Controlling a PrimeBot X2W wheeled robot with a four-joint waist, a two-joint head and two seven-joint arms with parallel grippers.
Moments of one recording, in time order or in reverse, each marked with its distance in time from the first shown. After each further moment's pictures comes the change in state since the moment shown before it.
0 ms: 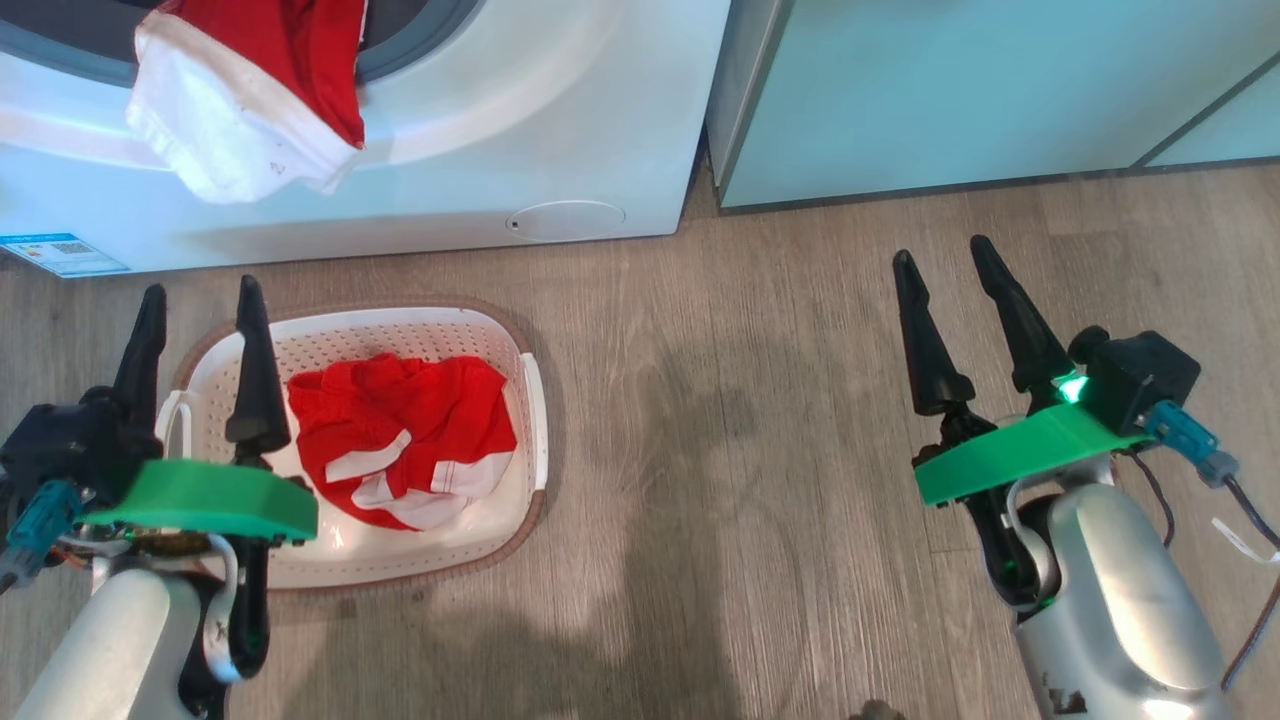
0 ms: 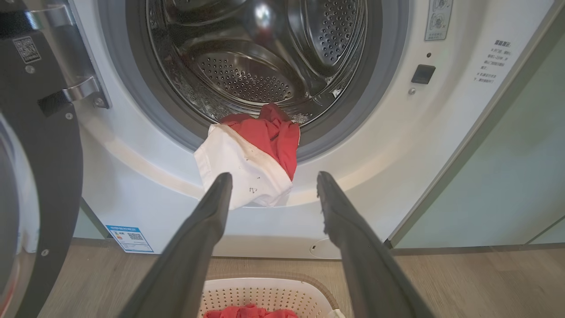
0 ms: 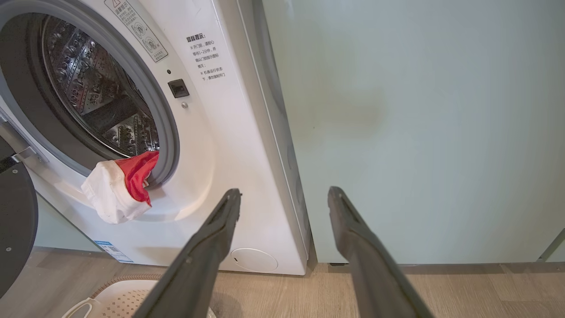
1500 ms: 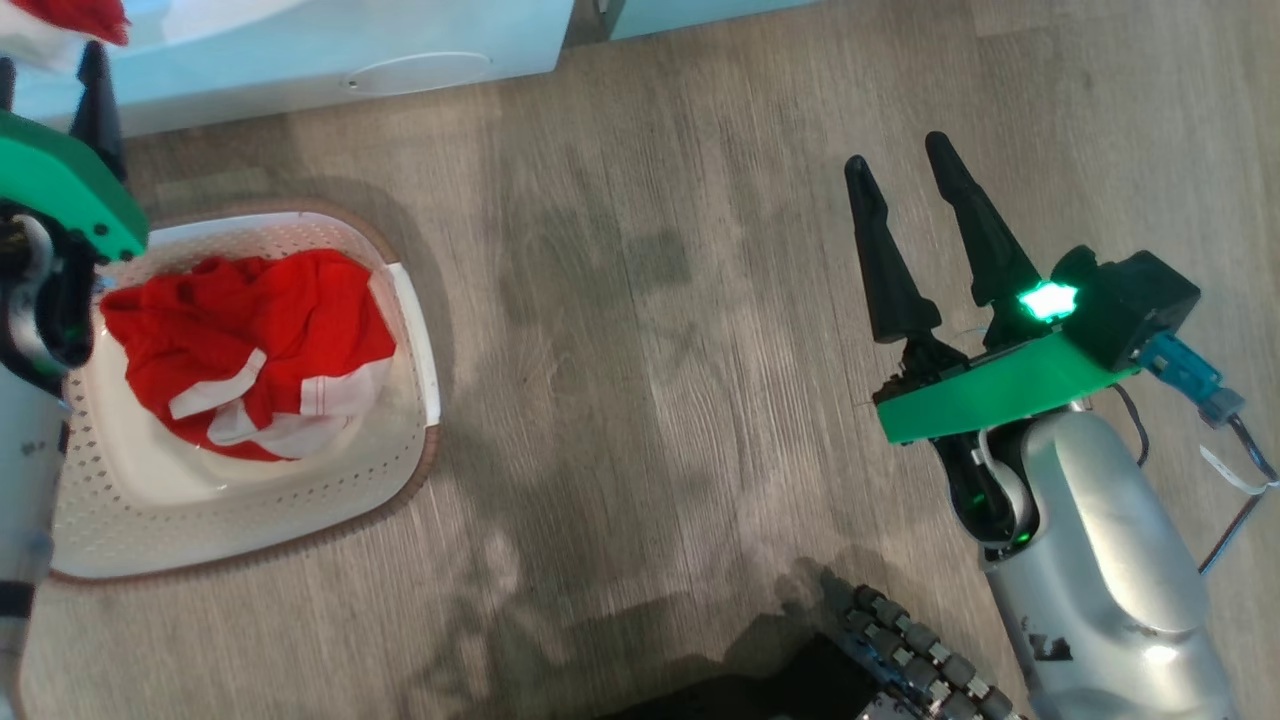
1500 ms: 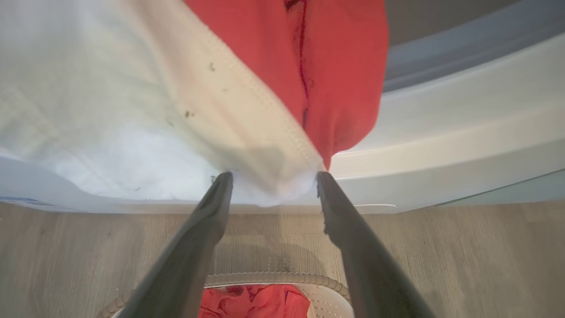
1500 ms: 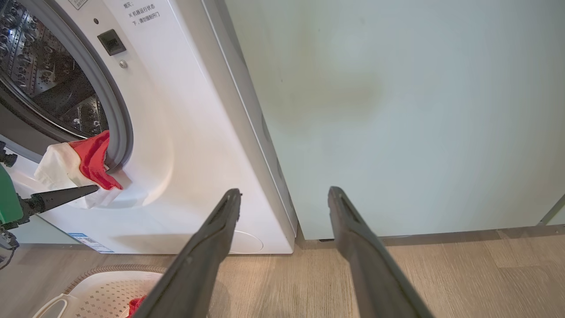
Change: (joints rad) left arm -0.611 0.030 0.002 0.624 -0.117 -0.212 0.276; right arm -0.113 0.000 0.098 -0.074 0.079 0.000 0.000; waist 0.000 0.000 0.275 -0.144
